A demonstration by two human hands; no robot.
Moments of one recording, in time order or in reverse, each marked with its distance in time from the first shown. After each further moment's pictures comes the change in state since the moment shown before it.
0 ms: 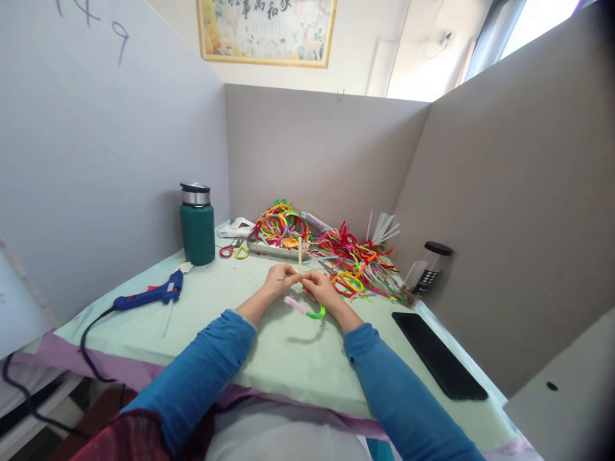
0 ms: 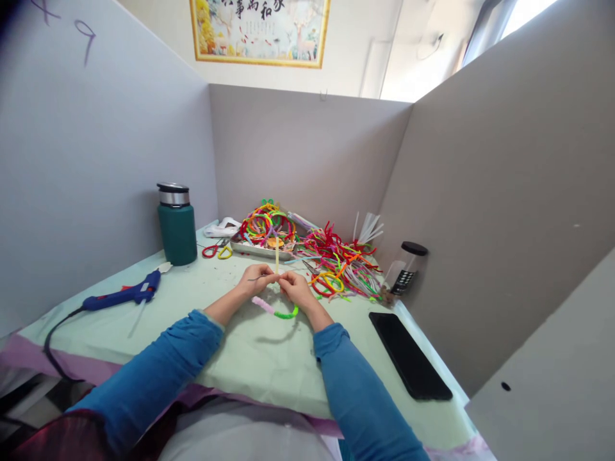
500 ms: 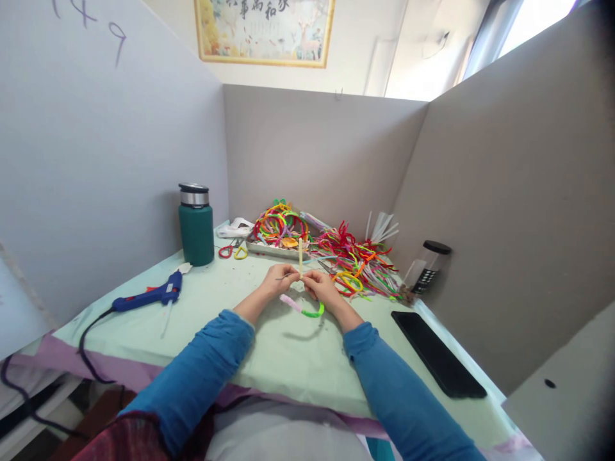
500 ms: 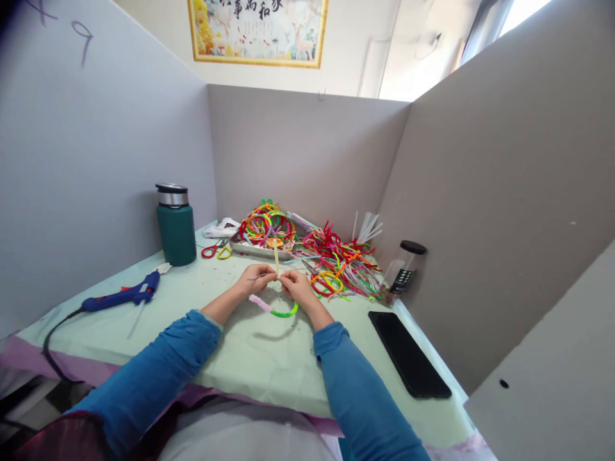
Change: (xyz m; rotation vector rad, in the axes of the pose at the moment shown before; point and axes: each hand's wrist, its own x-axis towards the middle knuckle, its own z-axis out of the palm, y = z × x) left_hand -0.001 0.004 -0.005 -0.072 -0.095 0.023; right_hand 0.000 -0.001 -0.003 0.055 0.043 0.014
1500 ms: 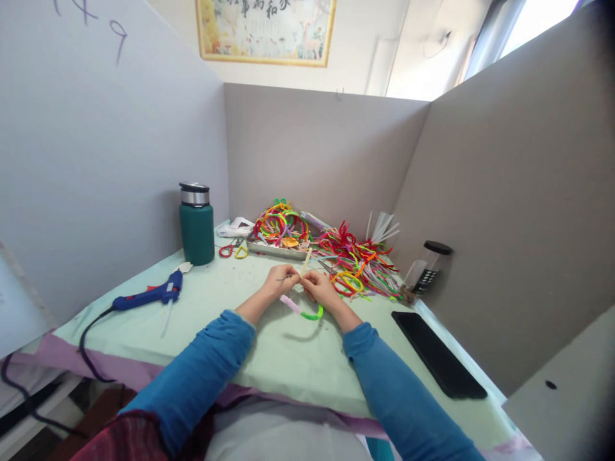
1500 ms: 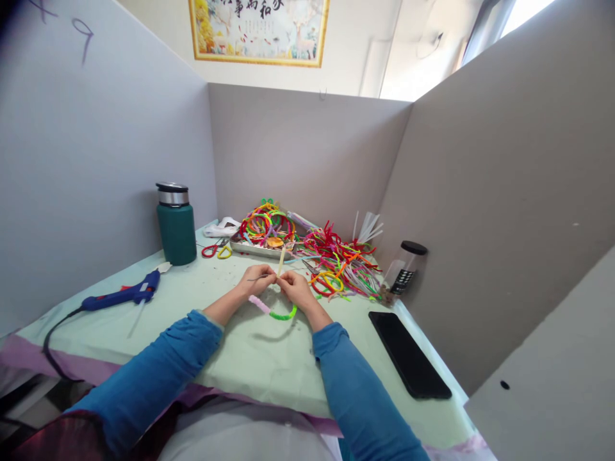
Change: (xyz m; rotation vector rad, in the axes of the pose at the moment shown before) left_hand 0.001 0.004 0.003 0.262 0.075 0.009; right_hand 0.000 0.006 0.003 -0.116 -0.023 -0.035
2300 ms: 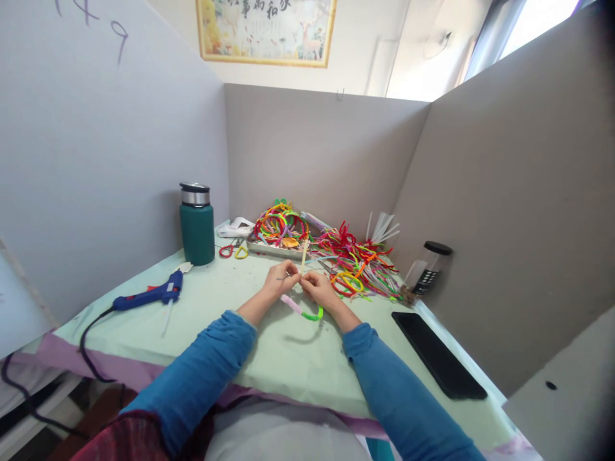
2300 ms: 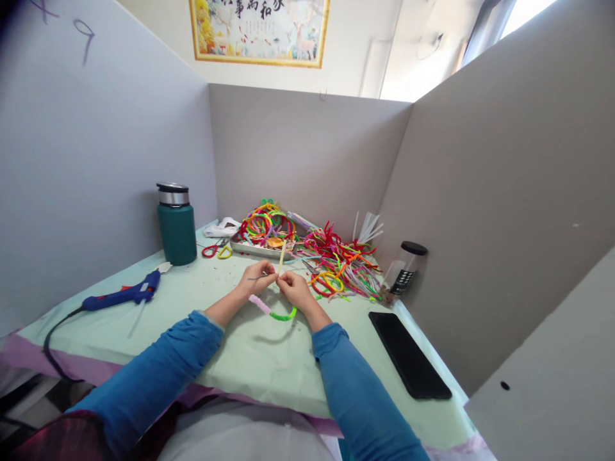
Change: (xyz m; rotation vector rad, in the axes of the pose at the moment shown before) left_hand 0.000 -0.004 0.005 -0.105 0.127 0.069; right_hand 0.000 0.002 0.000 -0.048 -0.001 -0.041
